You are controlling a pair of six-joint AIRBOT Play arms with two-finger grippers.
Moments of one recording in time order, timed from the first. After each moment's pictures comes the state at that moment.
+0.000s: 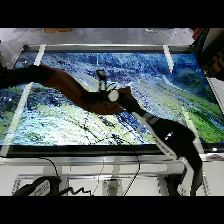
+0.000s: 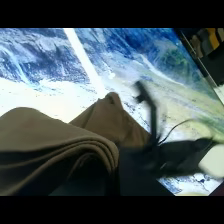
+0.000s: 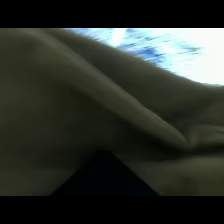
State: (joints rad) left arm 0.27 -1.13 1.34 0.49 -1.21 -0.91; right arm 0.68 -1.97 1.75 -0.76 0.51 1.39
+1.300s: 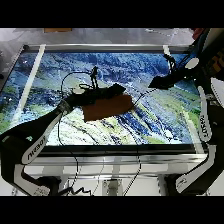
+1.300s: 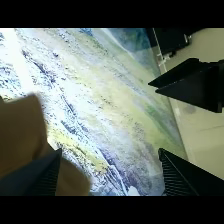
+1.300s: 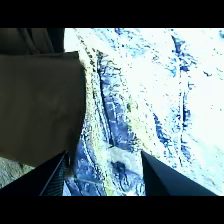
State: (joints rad) left arm -0.43 -1.72 1.34 0.01 -0.64 -0.76; right arm -0.11 -1.84 1.87 -1.03 1.39 1.25
